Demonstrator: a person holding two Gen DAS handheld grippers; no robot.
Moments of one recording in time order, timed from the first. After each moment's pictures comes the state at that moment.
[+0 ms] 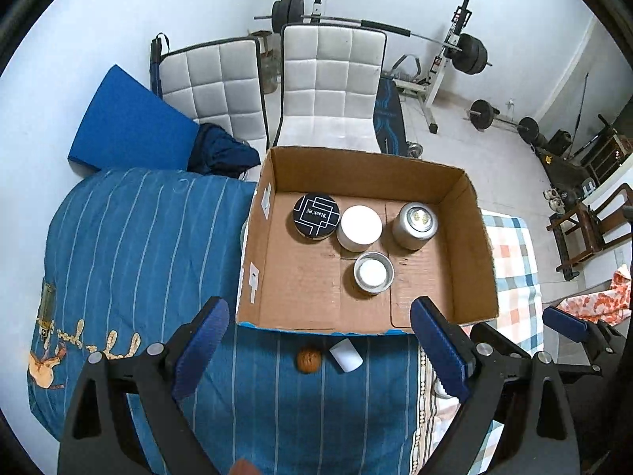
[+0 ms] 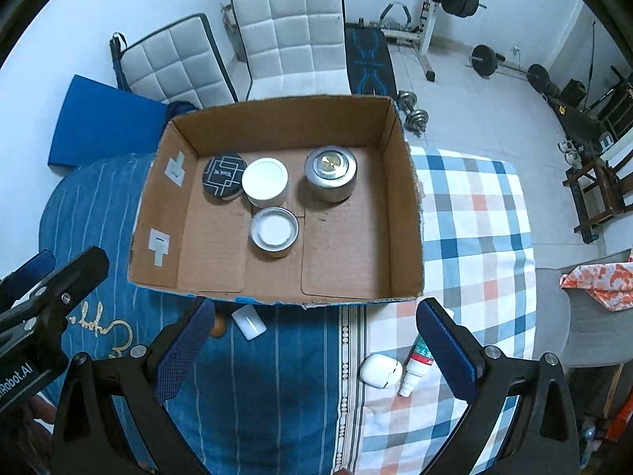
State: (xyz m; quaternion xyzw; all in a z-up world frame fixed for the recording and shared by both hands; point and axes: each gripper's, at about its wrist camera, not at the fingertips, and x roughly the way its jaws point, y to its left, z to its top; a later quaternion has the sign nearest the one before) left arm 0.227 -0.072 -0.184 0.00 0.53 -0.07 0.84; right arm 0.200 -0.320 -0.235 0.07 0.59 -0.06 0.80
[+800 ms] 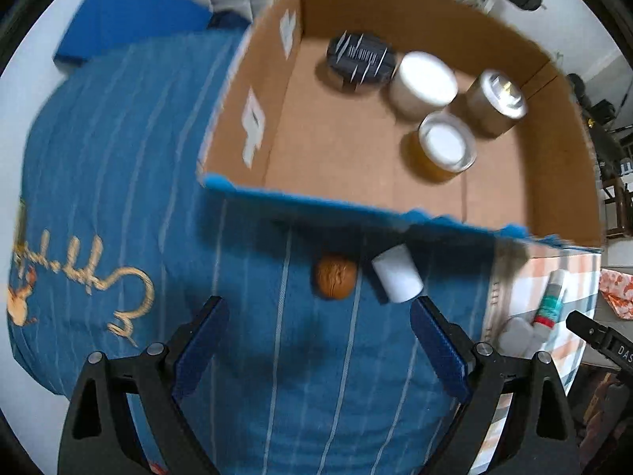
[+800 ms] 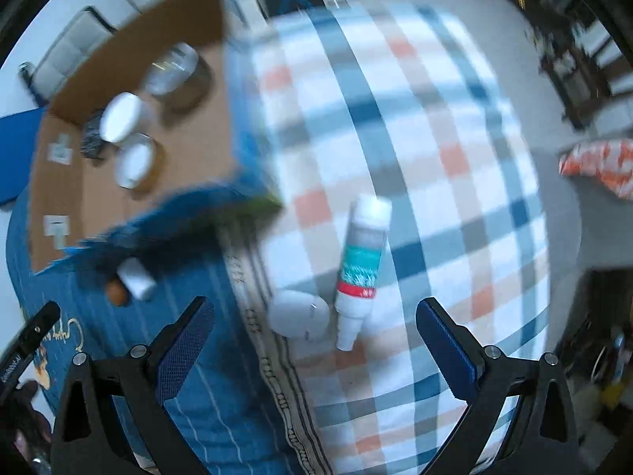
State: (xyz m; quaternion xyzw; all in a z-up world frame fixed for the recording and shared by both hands) left arm 0.211 -0.067 -0.331 0.00 0.66 -0.01 0.75; right arm 0.140 -0.445 -0.372 0.19 0.68 -0.13 0.69
